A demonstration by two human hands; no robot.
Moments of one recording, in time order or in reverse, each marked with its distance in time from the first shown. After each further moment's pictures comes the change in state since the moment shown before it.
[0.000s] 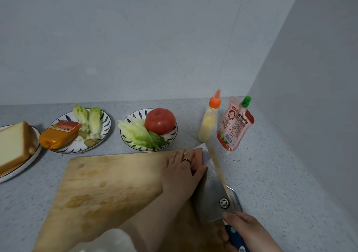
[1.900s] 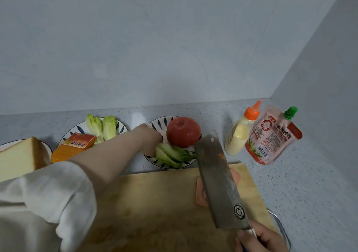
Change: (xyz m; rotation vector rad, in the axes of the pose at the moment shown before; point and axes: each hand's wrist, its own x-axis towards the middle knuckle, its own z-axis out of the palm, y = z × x) left_hand 0.144 -0.138 -0.105 0.729 -0.530 0.376; right_hand 0.033 -0.001 0.071 0.010 0.217 -0.466
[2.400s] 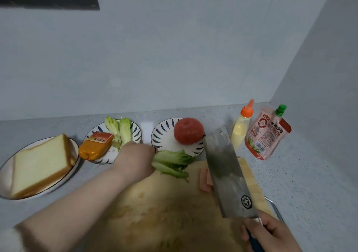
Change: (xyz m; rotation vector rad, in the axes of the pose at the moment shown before) left_hand -0.124 0.042 0.004 -0.159 0.356 -0.283; right_hand -0.033 -0.025 -0.015 -0.102 -0.044 0.062
